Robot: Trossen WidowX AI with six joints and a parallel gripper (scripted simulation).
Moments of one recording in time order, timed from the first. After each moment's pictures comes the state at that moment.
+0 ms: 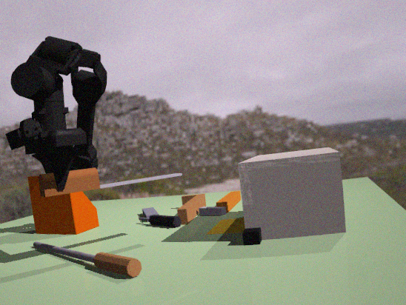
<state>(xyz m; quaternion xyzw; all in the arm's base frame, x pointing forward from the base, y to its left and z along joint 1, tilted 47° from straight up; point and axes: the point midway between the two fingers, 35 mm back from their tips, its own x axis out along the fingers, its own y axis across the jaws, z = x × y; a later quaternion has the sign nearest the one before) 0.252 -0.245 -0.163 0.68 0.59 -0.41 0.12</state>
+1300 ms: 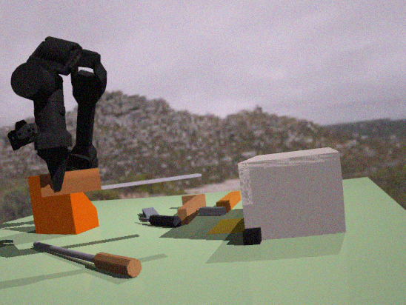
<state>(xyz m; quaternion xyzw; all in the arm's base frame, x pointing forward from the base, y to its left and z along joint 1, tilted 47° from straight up) 0.251 -0.245 -0.163 0.69 0.52 -0.50 0.01</state>
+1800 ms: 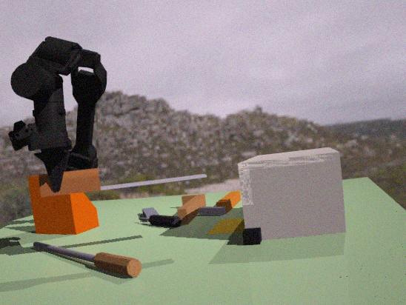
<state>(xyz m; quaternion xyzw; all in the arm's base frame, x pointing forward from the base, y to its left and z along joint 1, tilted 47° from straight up) 0.251 -0.245 -0.163 0.69 0.49 -0.53 -0.03</state>
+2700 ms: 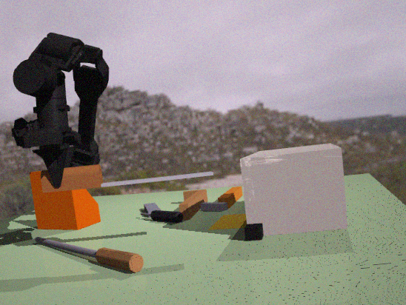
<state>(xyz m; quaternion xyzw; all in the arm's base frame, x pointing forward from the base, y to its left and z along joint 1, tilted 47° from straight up) 0.250 -0.243 -0.163 0.69 0.44 -0.57 -0.10</state>
